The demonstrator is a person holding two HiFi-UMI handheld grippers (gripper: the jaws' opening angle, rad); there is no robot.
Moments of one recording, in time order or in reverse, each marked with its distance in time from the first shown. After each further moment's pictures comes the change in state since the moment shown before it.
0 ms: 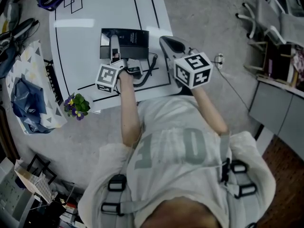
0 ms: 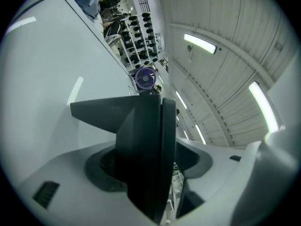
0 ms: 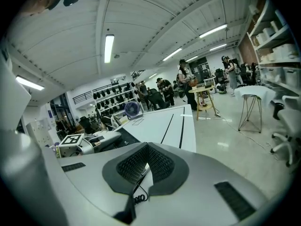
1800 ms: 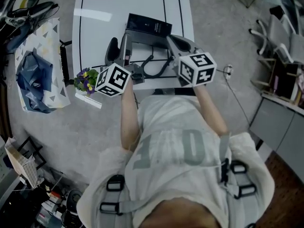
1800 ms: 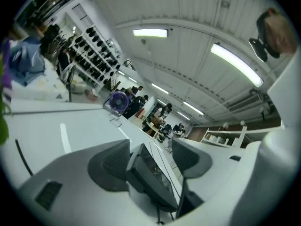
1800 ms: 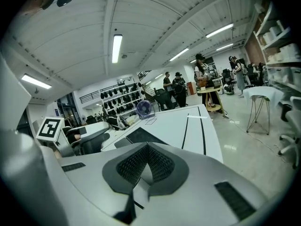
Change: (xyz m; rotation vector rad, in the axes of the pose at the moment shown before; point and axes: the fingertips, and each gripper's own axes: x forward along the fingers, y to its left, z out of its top) left arm -0.095 -0.044 0.061 0.550 0.037 -0.001; right arm 0.006 0.077 -0.010 -0.033 -0.006 0.065
